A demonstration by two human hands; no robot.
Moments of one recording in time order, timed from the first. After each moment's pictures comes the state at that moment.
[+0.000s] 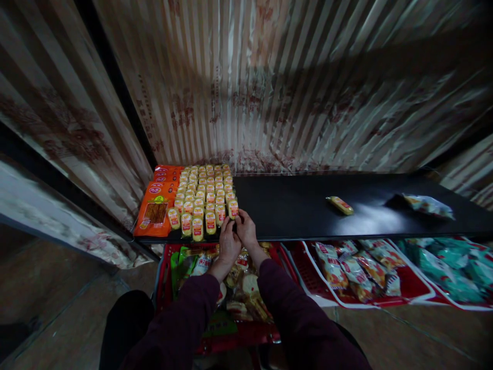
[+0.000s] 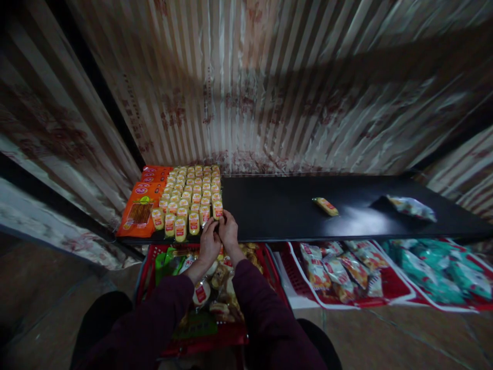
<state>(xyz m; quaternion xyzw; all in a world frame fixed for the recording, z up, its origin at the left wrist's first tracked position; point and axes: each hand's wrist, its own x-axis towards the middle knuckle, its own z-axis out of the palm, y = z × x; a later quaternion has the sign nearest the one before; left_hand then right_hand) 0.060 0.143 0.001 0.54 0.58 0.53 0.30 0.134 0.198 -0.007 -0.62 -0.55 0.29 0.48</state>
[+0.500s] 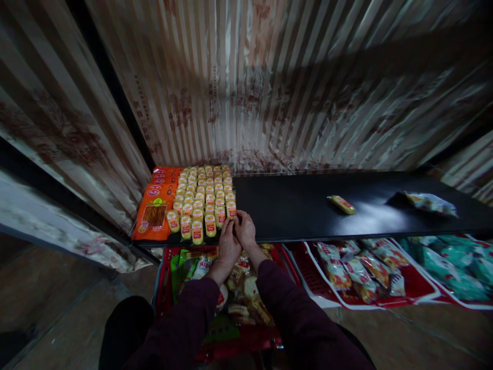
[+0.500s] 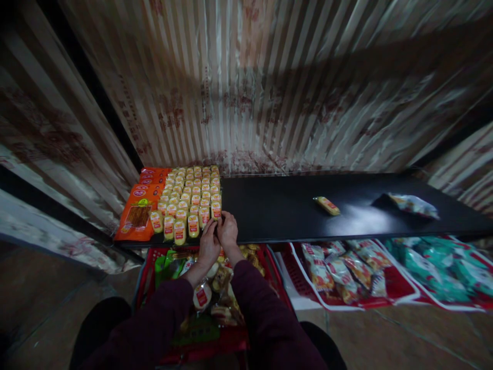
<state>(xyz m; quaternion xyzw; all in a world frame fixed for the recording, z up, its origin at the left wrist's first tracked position) 0.055 0.144 0.005 0.59 0.61 0.46 0.27 0.130 0.198 -0.002 -0.66 -0.61 0.18 0.40</state>
